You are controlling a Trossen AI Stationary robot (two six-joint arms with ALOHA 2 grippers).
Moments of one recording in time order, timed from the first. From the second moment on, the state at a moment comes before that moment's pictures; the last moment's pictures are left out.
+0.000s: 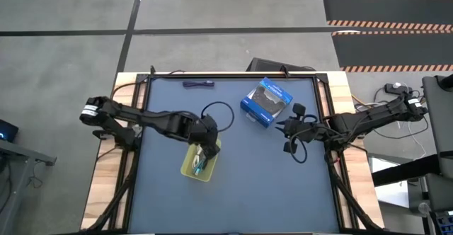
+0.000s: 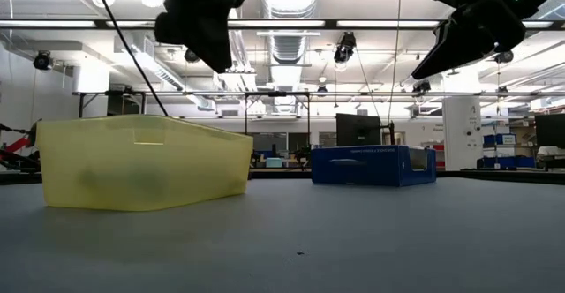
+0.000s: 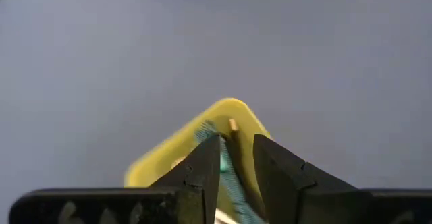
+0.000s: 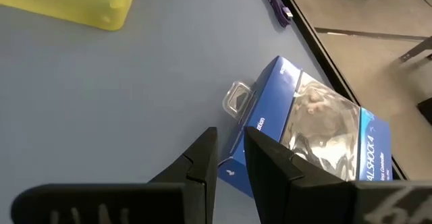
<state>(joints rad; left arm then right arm) -0.15 1.55 1.34 -0.90 -0.27 -0.76 0.22 0.92 0.61 -0.43 0.53 0.08</state>
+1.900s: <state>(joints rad) 0.66 1.76 1.31 -0.76 -0.04 0.52 0.22 0.92 0.61 -0.43 0.53 0.12</state>
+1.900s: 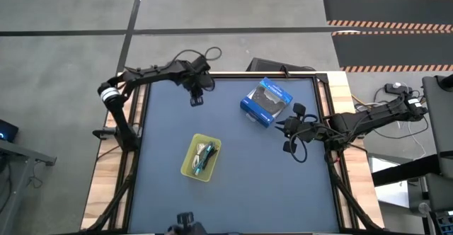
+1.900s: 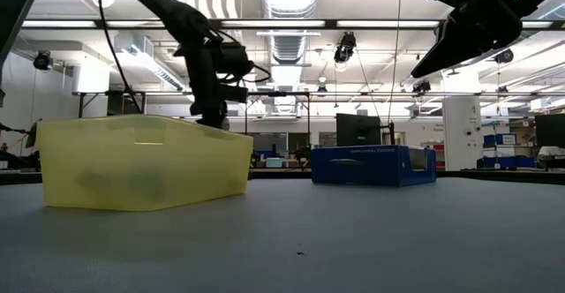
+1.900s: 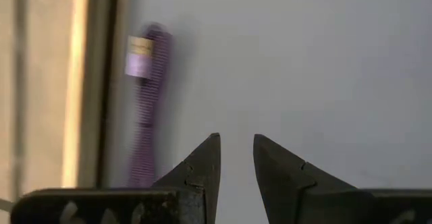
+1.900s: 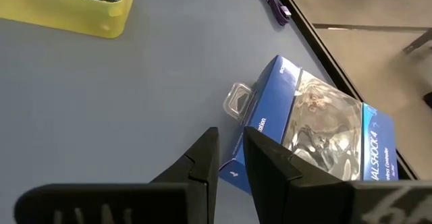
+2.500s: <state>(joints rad) 0.86 1.77 1.31 -0.59 0.02 0.74 0.22 0.92 0.61 -0.43 0.52 0.16</state>
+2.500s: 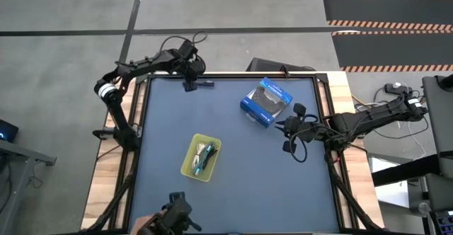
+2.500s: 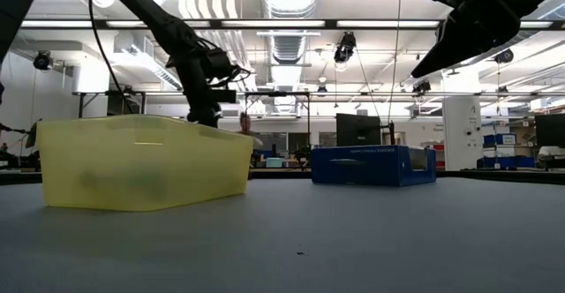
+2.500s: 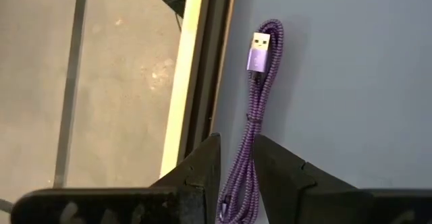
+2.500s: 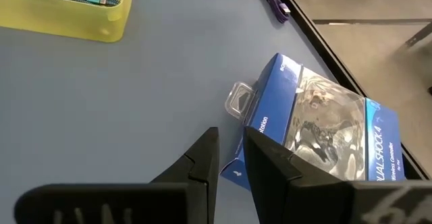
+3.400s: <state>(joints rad) 0.86 1.88 1.30 -0.55 0.05 0.69 0.22 0.92 0.61 -0.43 0.52 0.16</state>
